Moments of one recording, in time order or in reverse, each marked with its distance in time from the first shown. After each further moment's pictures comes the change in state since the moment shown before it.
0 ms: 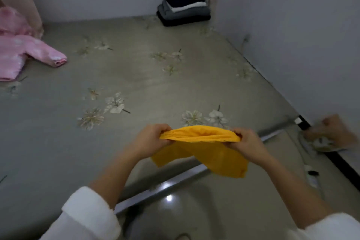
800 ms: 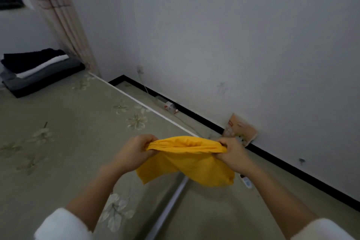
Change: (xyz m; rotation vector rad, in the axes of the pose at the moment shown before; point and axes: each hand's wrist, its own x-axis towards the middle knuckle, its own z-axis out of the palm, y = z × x) left_hand 0.384 0.324 0.150 0.100 -0.280 0.466; right_hand 0.055 0.270 -0.328 0.033 0.458 0.262
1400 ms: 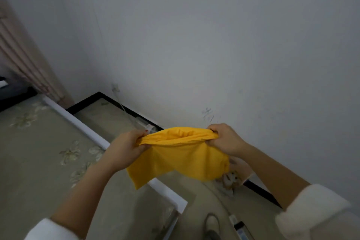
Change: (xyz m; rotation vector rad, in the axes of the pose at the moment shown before) left_hand 0.368 0.043 0.010 0.108 0.102 -0.009; right_hand 0.335 0.127 -0.169 -0.020 -0.096 -0.054
